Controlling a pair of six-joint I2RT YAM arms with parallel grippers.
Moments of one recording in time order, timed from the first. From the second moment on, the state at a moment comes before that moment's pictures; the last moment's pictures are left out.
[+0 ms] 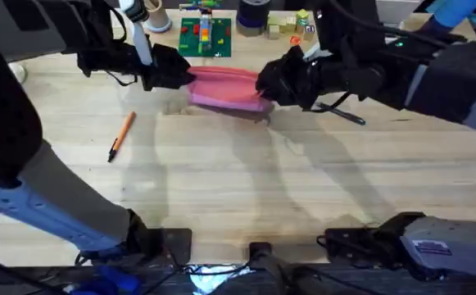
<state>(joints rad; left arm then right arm) 0.18 1.85 1.19 -0.63 0.95 1.34 0.48 1.45 0.98 -0.38 -0.25 1.17</state>
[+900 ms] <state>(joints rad) 0.19 1.85 1.19 -0.64 0.95 1.34 0.63 1.45 1.06 -0.36 0.02 0.39</state>
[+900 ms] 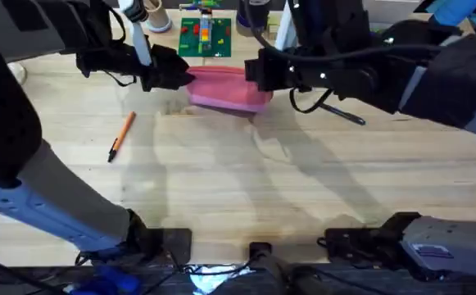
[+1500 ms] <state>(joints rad) 0.19 1.85 1.19 -0.64 0.95 1.34 0.72 1.58 1.06 -0.13 0.06 0.38</state>
